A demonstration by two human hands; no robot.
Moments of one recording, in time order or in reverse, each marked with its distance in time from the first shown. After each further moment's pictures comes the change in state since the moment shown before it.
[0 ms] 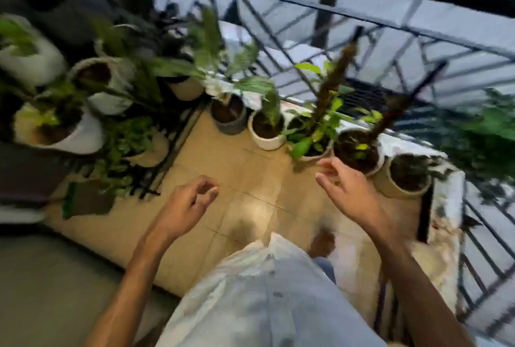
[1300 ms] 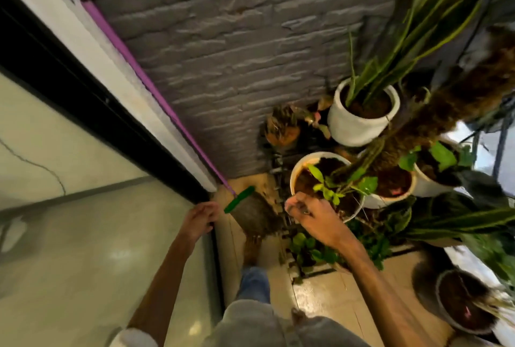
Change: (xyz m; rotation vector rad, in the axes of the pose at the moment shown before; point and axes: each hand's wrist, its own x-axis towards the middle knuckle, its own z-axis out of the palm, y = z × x) left_hand -0.122 -0.645 -0.536 -1.062 0.925 -0.963; right_hand 0.320 -0.738 0.698 -0.106 -0.890 -0.648
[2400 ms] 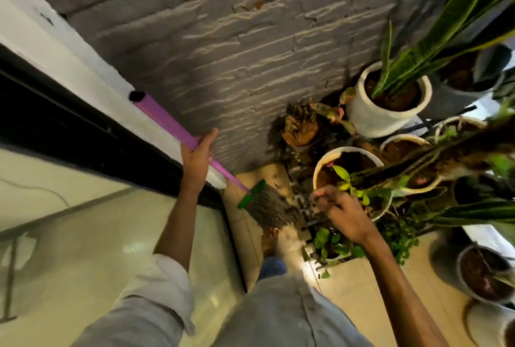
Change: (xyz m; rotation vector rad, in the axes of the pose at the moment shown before) left_hand 0.148 0.191 -0.049 -0.296 0.088 0.438; right_hand 0.089 -0.037 0.015 0.143 0.109 0.227
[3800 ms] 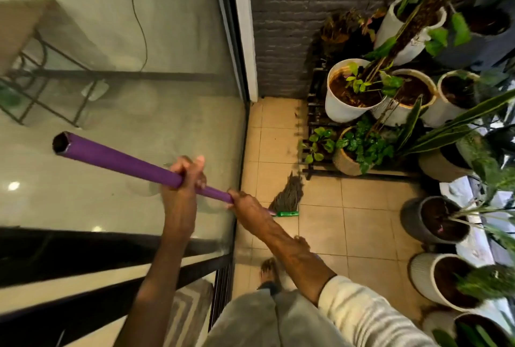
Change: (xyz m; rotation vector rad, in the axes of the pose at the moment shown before) left_hand -0.841 -0.139 -0.144 -0.204 0.306 0.276; right_hand -0.568 0.222 0.247 -0.533 -0.600 -0.401
